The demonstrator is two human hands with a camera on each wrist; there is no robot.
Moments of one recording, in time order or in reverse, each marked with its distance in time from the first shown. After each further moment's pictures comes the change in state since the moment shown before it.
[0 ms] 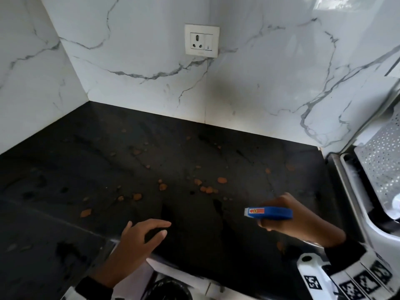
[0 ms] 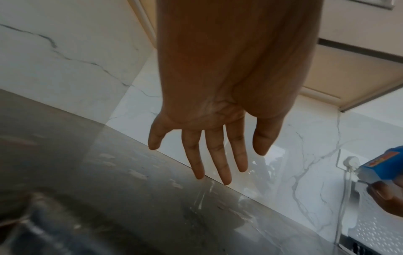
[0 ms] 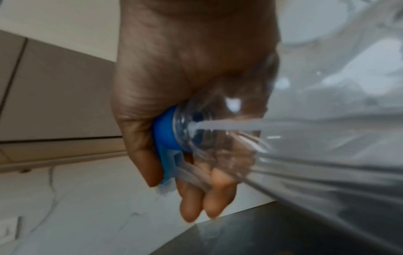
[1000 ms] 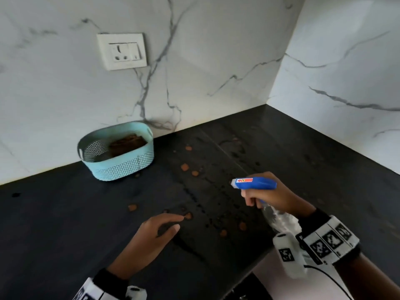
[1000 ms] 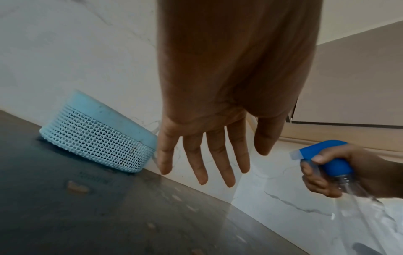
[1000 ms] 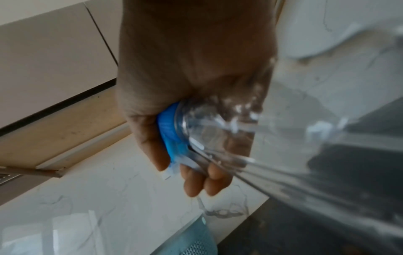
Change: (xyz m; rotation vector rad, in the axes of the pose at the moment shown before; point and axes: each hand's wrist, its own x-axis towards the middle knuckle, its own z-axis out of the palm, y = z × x) left_hand -0.350 -0.228 -0.157 -0.192 0.592 -0.248; right_hand 0.138 -0.370 0.307 0.281 -0.443 -0.341
